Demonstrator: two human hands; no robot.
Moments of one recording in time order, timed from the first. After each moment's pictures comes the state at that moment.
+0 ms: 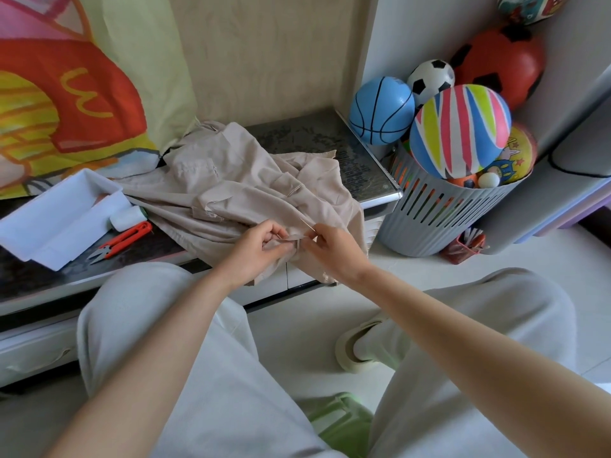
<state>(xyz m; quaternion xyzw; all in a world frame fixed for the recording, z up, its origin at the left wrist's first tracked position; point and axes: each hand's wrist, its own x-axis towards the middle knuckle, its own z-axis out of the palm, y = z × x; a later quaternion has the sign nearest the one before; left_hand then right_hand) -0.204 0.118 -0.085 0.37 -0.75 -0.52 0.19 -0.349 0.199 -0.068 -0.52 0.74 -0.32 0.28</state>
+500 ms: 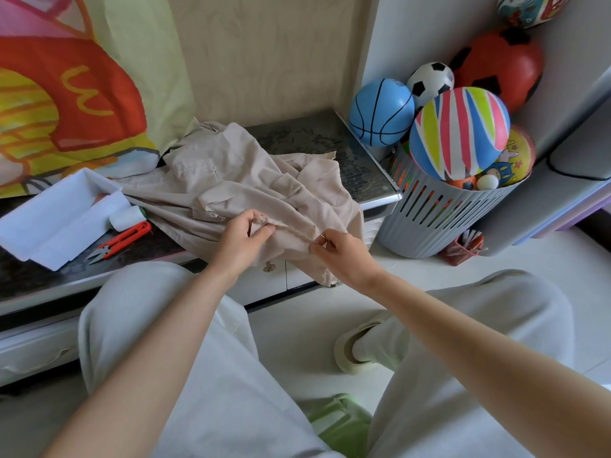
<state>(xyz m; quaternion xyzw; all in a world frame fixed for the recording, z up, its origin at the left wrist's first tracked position) -0.204 0.110 -0.081 0.45 -0.67 -0.51 0.29 -0.360 0.210 -0.071 -0.49 0.75 -0.31 0.31</state>
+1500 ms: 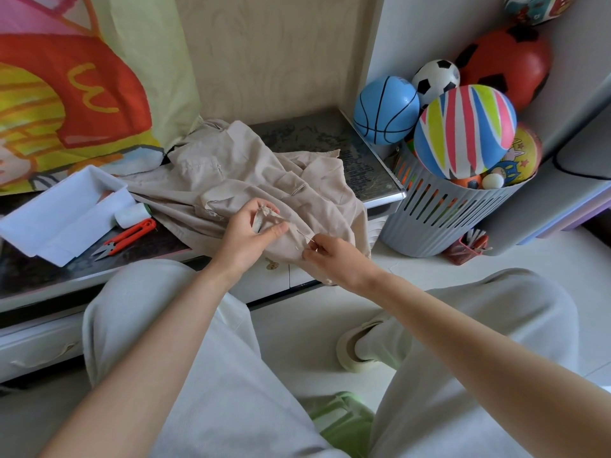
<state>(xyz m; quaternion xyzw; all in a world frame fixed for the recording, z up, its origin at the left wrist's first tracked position) -0.203 0.123 -0.061 0.36 -0.65 -0.58 0.35 -0.346 0.211 -0.060 -0.52 0.72 -0.26 0.37</state>
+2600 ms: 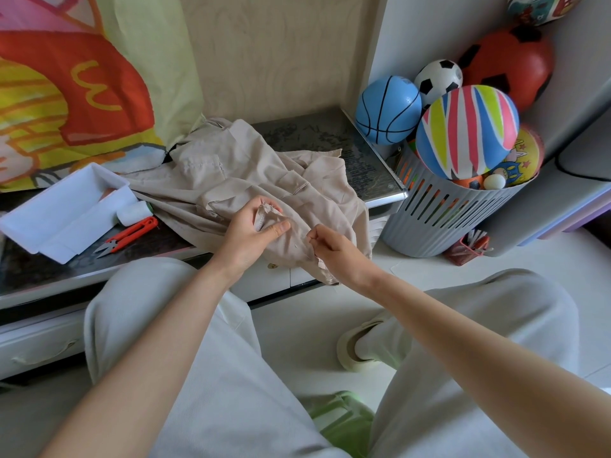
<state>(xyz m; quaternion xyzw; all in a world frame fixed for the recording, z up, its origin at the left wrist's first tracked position) -0.200 0.123 -0.060 0.33 -0.65 -0.59 0.35 -0.345 0.209 -0.068 -0.48 0.66 -0.38 0.42</state>
